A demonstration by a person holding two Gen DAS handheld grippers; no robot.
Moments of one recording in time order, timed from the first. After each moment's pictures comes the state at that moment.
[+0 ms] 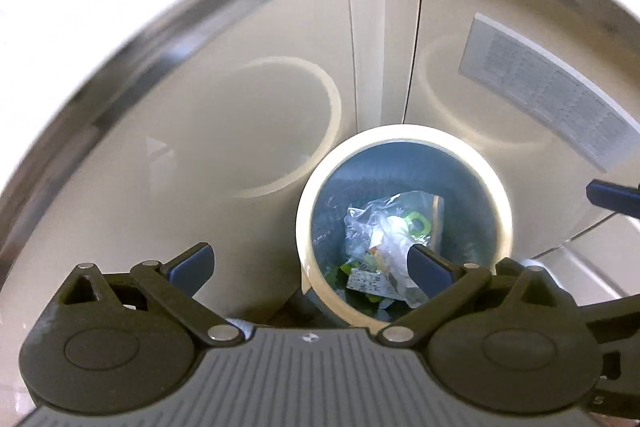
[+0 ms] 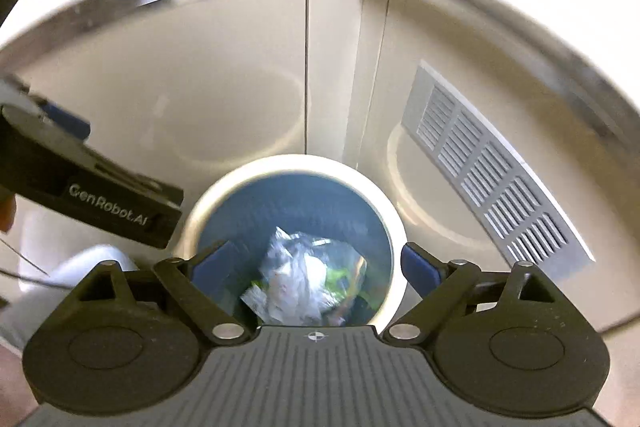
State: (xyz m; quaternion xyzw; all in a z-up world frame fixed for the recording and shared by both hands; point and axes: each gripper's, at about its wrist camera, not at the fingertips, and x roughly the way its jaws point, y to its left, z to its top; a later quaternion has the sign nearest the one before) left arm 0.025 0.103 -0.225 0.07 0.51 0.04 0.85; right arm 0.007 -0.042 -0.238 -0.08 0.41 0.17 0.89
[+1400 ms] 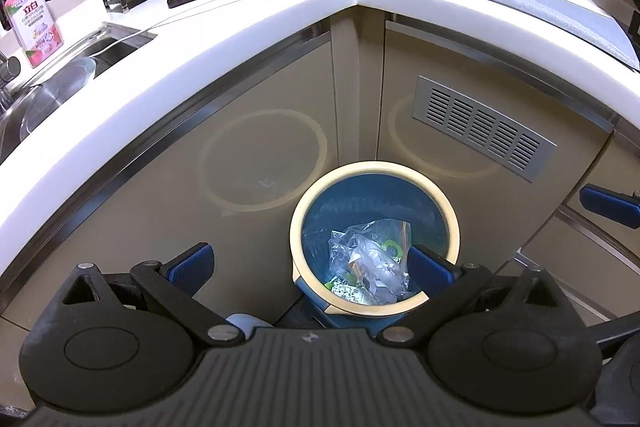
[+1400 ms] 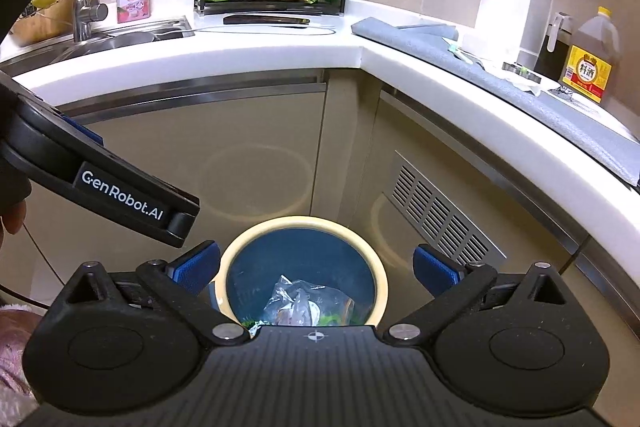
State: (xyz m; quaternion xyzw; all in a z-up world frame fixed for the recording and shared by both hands) left arm -0.086 0.092 -0.153 0.06 0.43 0.03 0.90; right arm -0.120 -0.055 -0.166 -0.11 0.29 0.16 0.94
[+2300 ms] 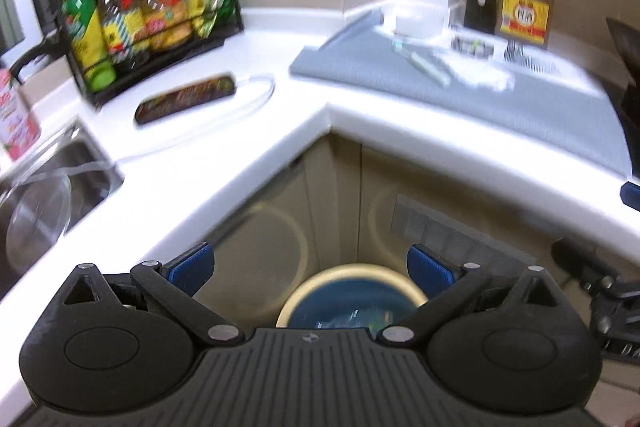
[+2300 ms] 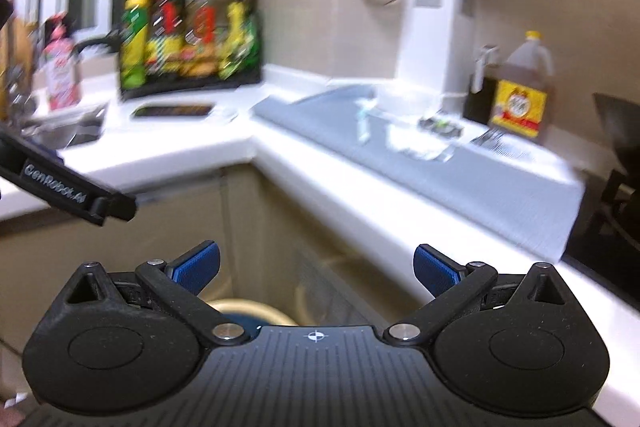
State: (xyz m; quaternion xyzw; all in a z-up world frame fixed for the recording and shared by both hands) left arm 0.017 0.057 -0.066 0.07 0.36 0.00 0.93; right arm -0.040 -0.149 -0.095 -0.05 0.20 0.09 0.97
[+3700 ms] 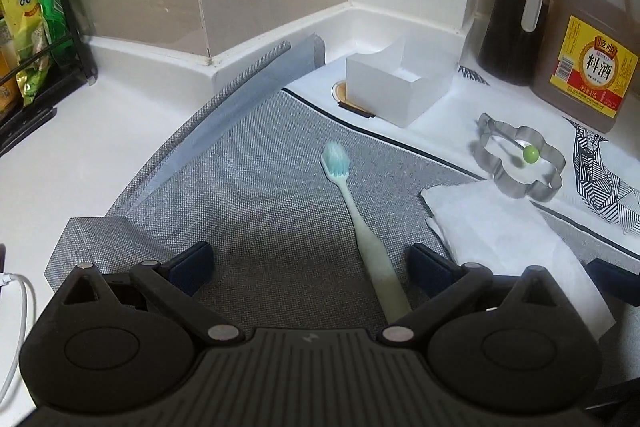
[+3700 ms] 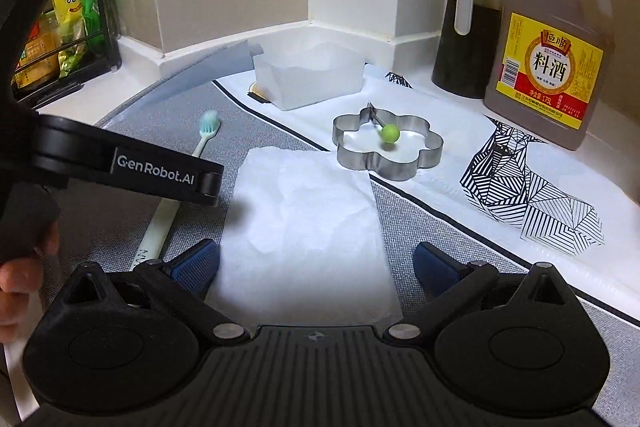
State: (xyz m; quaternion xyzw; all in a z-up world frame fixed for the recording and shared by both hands) left arm 0.383 -0.063 -0.118 0.05 0.39 -0.05 0.92; right arm 0.293 -0.223 -0.117 -0.01 0.32 0.03 0.95
